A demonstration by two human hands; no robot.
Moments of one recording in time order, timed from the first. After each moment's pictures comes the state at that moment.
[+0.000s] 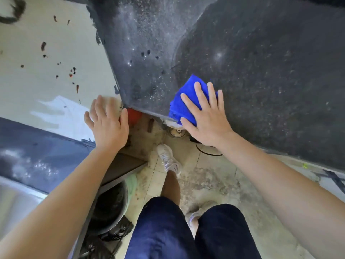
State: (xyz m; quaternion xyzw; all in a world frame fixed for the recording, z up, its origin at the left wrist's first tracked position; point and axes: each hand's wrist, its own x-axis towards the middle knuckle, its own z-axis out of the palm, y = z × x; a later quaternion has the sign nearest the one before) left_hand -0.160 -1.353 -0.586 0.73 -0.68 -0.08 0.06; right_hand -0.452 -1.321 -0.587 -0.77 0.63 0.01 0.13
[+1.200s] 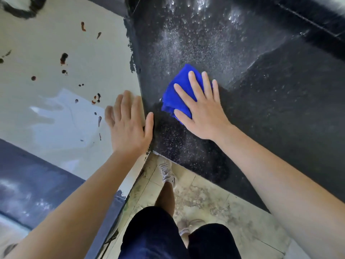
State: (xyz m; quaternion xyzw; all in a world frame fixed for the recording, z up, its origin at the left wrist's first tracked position) left_hand -0.148 -1.468 -0.593 0.72 -0.69 -0.09 0.07; right_hand -0.372 -1.519 -0.585 -0.82 0.55 0.04 0.12
